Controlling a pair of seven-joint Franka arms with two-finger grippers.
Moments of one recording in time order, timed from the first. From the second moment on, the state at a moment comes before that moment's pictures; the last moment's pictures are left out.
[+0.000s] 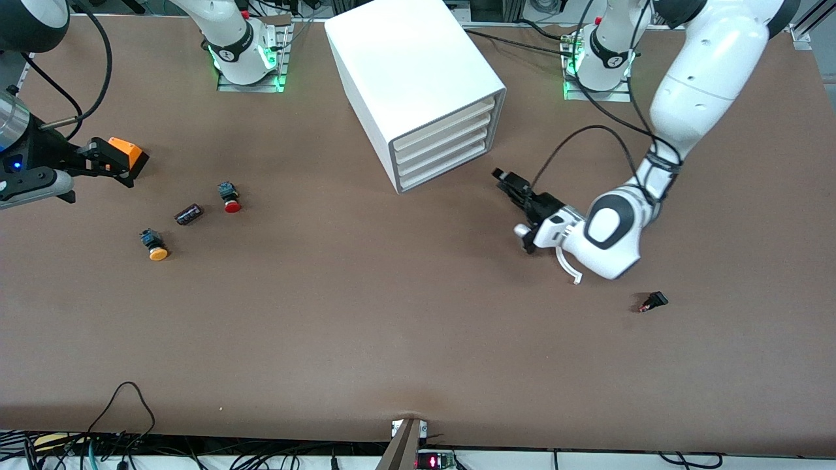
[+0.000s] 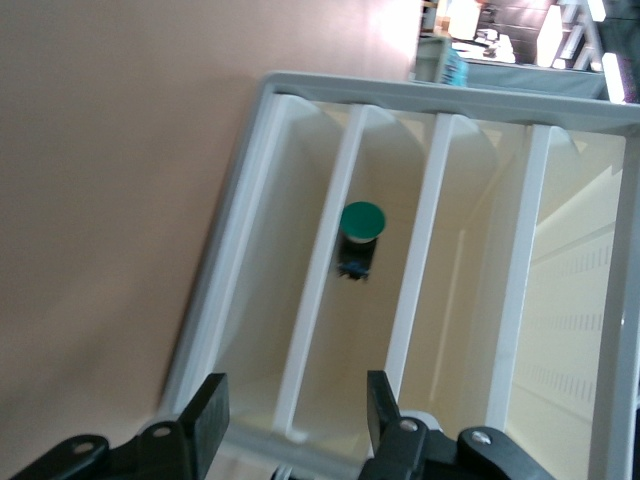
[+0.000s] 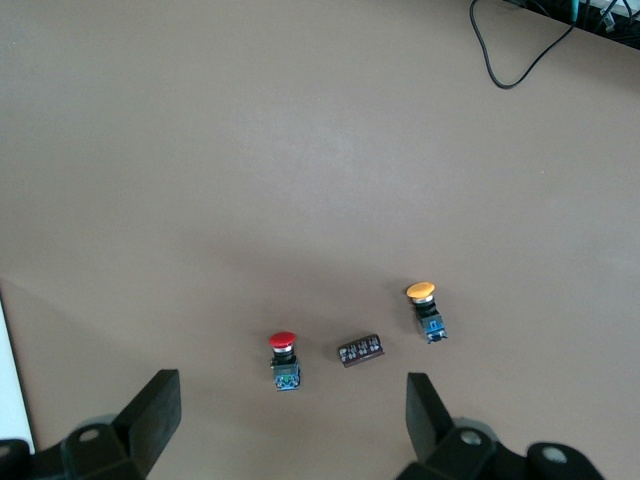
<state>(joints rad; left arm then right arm) 0.00 0.78 -0.28 -1.76 -0.87 1.56 0.77 0.13 0.08 -0.10 -1.57 0.02 1.70 -0.28</state>
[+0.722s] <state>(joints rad) -0.17 0.84 -0.29 -1.81 -1.01 1.65 0.91 0.13 0.09 -0.10 -1.57 0.02 1.70 -0.28</state>
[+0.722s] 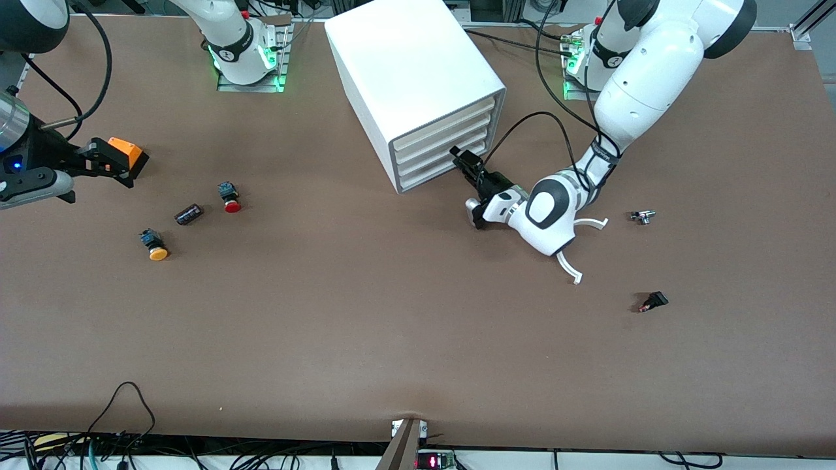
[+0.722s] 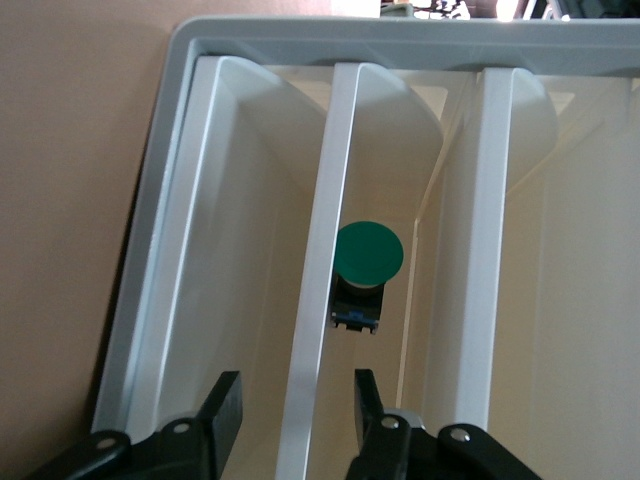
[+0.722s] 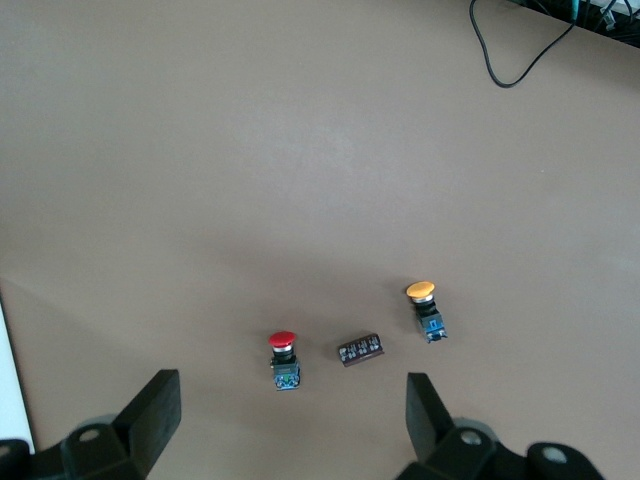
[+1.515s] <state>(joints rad) -0.21 0.85 -0.29 -1.83 -1.06 1.67 0.94 0.13 0.09 -0.10 -1.57 0.02 1.70 -0.28</state>
